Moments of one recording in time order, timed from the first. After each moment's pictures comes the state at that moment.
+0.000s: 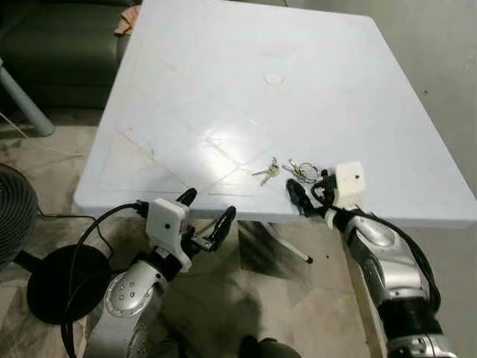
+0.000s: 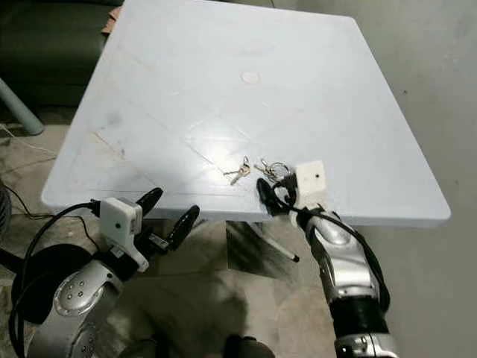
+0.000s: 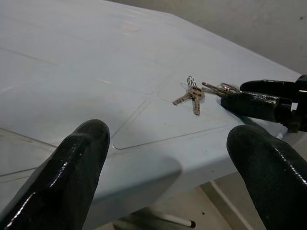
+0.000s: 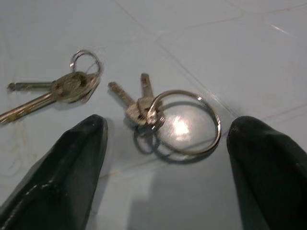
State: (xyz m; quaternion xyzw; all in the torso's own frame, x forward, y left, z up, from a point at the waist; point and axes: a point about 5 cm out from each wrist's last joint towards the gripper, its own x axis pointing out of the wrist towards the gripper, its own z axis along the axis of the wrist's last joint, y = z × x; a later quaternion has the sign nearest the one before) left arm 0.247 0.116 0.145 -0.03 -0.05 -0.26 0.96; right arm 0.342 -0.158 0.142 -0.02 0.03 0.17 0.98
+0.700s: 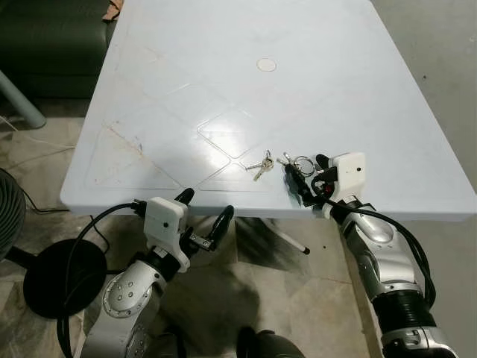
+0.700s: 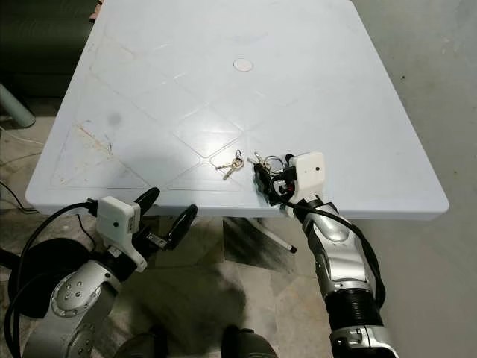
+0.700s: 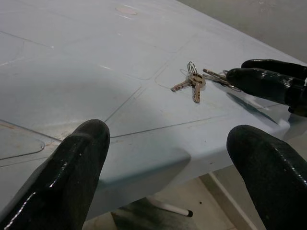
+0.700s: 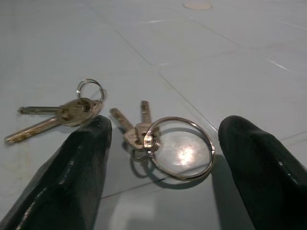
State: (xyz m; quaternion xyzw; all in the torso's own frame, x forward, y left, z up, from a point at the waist) left arm 0.247 0.117 0.146 -0.02 -0.04 -0.25 0.97; right arm 0.340 -0.157 0.151 -0.01 -0.06 0.21 0.98
